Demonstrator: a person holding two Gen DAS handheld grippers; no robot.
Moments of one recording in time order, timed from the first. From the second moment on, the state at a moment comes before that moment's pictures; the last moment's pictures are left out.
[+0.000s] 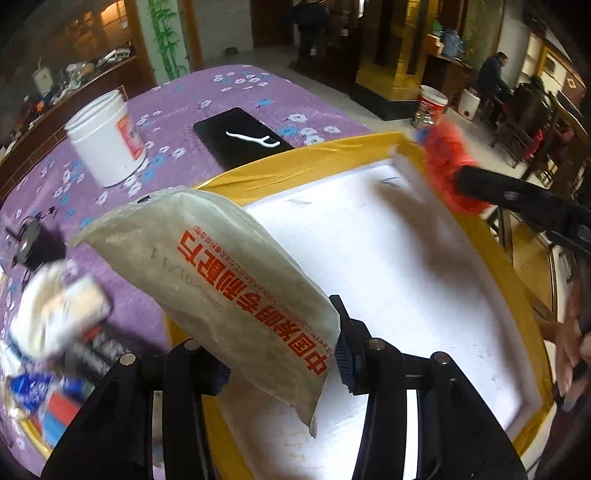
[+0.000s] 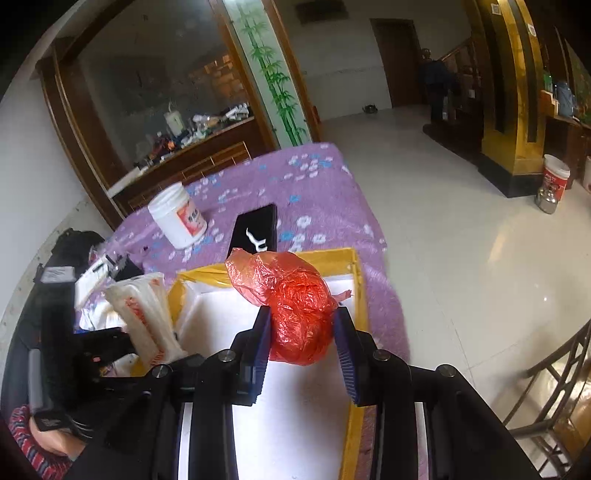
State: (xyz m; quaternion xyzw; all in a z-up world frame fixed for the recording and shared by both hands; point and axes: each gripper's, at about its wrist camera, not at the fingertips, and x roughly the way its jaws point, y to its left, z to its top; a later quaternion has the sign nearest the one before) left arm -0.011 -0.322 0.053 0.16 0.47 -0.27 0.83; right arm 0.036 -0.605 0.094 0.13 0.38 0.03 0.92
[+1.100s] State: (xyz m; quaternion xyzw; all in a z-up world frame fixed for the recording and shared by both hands) left arm 0.017 -0.301 0.047 0.11 0.52 -0.31 0.79; right arm 0.084 -0.501 0.071 0.05 0.48 0.03 0.88
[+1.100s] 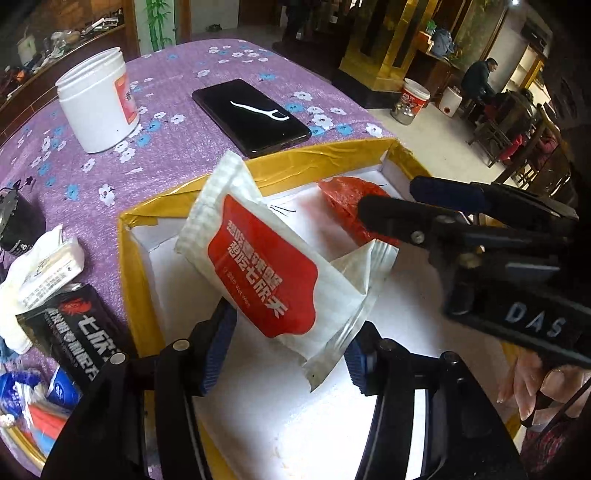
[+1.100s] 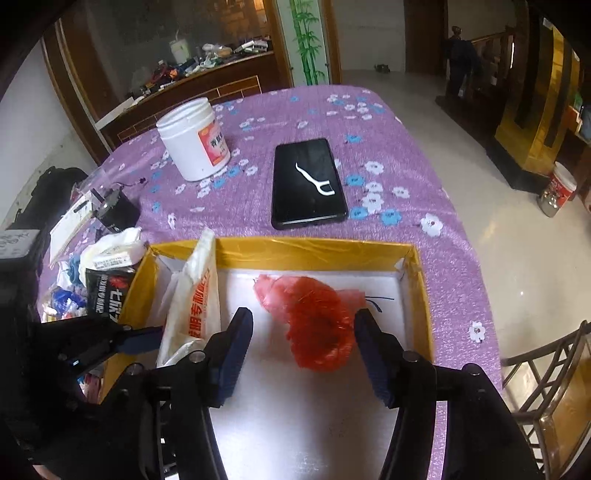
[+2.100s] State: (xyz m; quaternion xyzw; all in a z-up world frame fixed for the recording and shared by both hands) left arm -0.068 -0.094 0.091 0.02 0.45 -0.26 0.85; right arm -0.054 -0.422 0.146 0.14 0.33 0.17 0.92
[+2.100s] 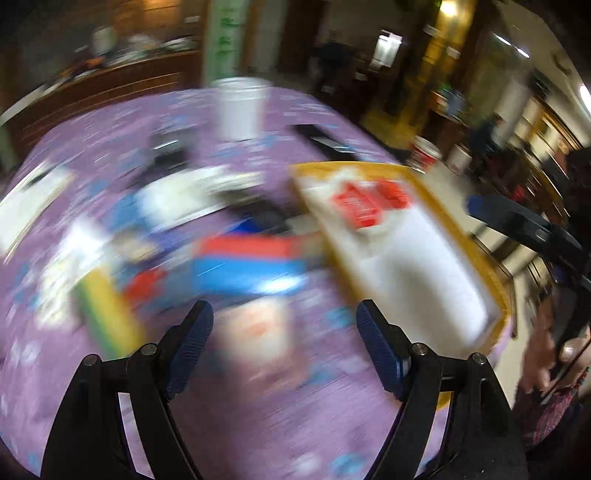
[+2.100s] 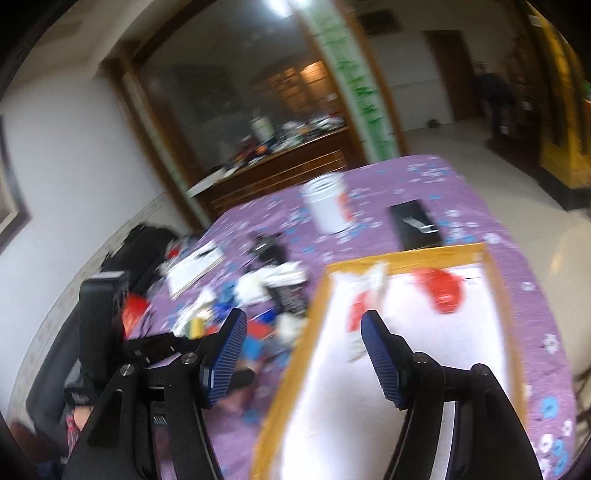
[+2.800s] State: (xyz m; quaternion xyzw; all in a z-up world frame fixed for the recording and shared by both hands) left arm 0.008 -0.023 0.013 0.00 0.51 -0.04 0.86; right arm -0.042 -0.274 0.068 0.03 0.46 0.22 0.86
